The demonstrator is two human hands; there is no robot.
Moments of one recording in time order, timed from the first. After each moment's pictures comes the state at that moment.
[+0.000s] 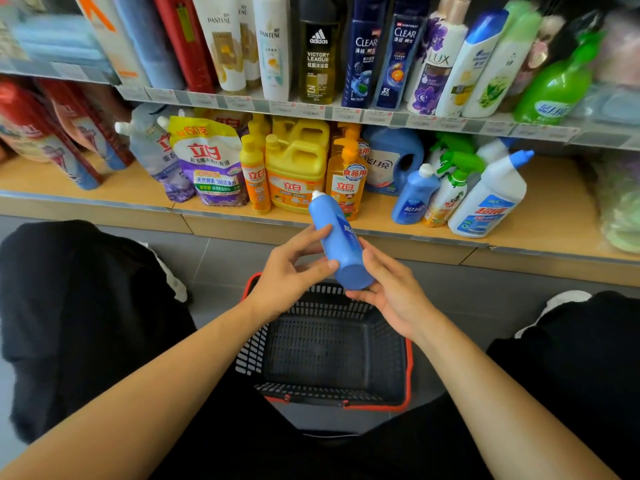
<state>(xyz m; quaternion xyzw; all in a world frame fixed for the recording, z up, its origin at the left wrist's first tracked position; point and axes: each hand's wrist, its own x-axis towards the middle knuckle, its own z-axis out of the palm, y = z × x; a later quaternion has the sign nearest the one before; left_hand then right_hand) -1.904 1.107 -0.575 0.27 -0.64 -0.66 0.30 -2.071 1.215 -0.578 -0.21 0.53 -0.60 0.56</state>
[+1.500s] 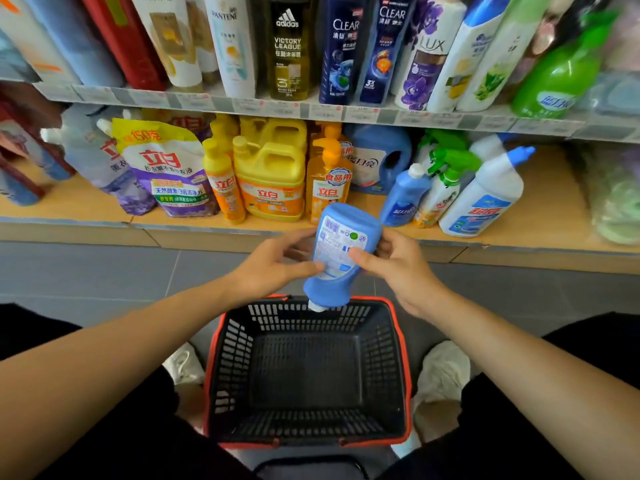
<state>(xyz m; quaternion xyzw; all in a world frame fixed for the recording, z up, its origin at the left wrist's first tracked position) -1.945 1.024 -0.580 0.27 -0.75 -0.59 0.10 -2.129 1.162 -0.580 -0.32 0.64 -0.57 0.41</state>
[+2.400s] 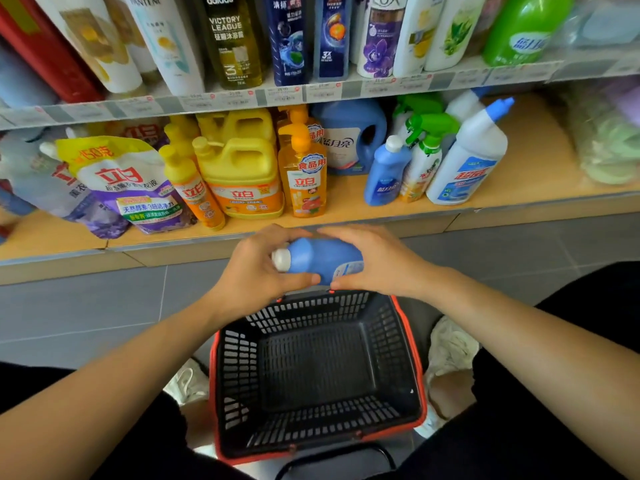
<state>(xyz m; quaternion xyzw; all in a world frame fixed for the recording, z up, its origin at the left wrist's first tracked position) -1.948 1.024 -0.583 0.23 -0.85 -0.45 0.15 -2.143 1.159 -0.589 -0.59 0.72 -0.26 0.26</state>
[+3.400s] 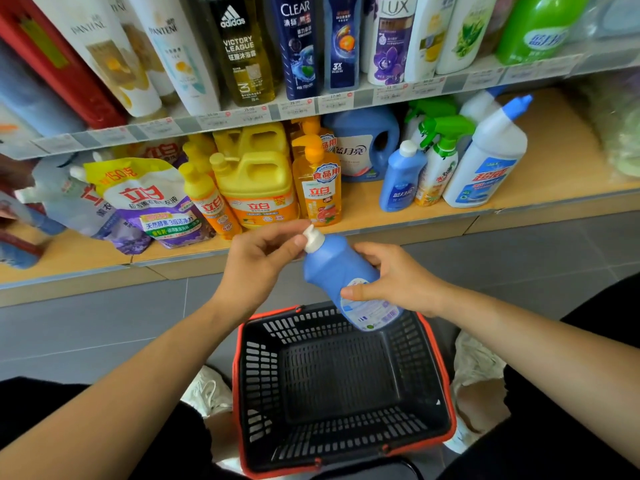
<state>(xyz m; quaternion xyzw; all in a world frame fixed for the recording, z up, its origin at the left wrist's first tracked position) -1.951 1.011 -0.570 0.26 -0.69 -0.63 0.25 -2.126 1.165 -0.601 -0.40 0.68 -0.42 0.45</state>
